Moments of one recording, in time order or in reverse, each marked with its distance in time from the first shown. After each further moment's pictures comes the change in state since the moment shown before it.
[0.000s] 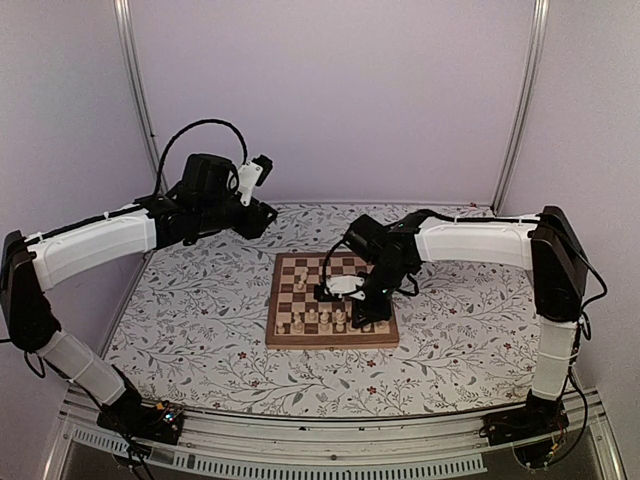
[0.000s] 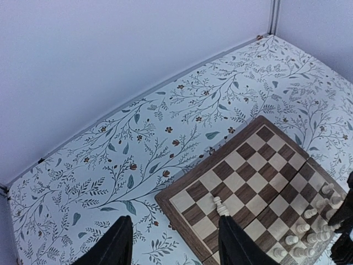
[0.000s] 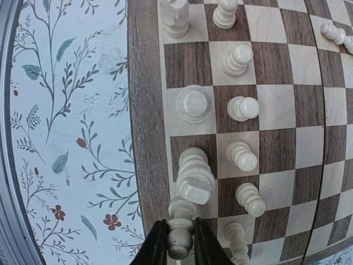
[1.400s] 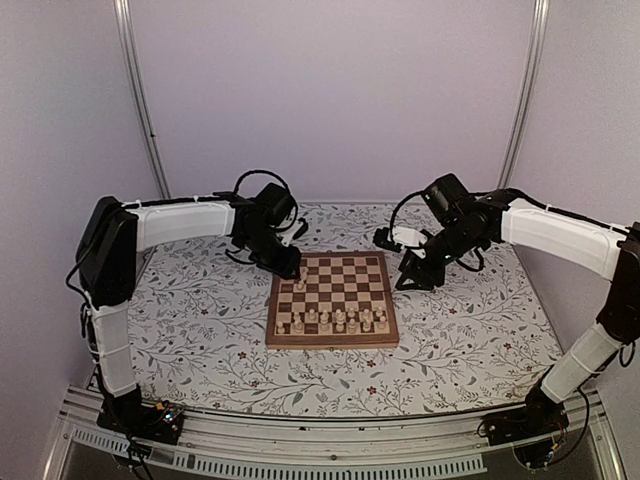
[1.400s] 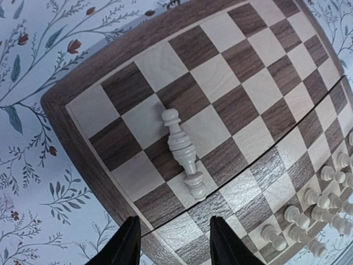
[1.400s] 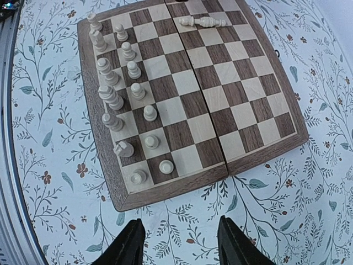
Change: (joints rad) left arm -0.035 0.496 0.344 -0.486 0.153 -0.220; right arm -0.250 -0.390 -0.223 0.079 -0.043 0.008
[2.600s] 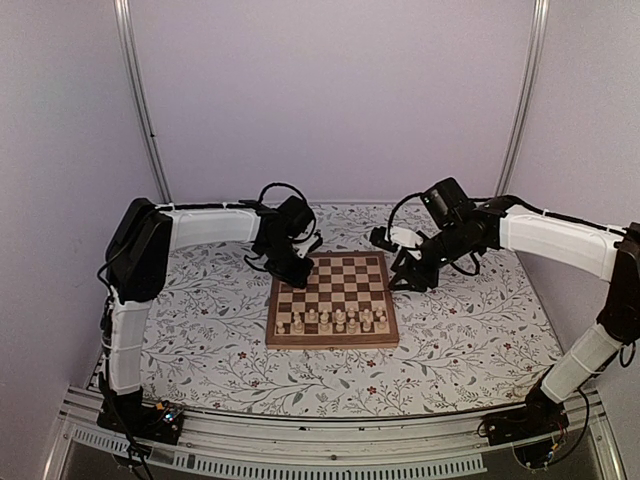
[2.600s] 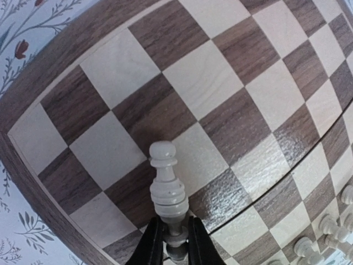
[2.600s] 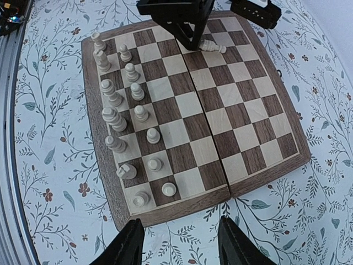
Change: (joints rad) left arm -0.039 0.193 0.145 -0.050 0.001 0.010; right arm -0.005 -0.011 -0.063 0.127 -0.063 0.024
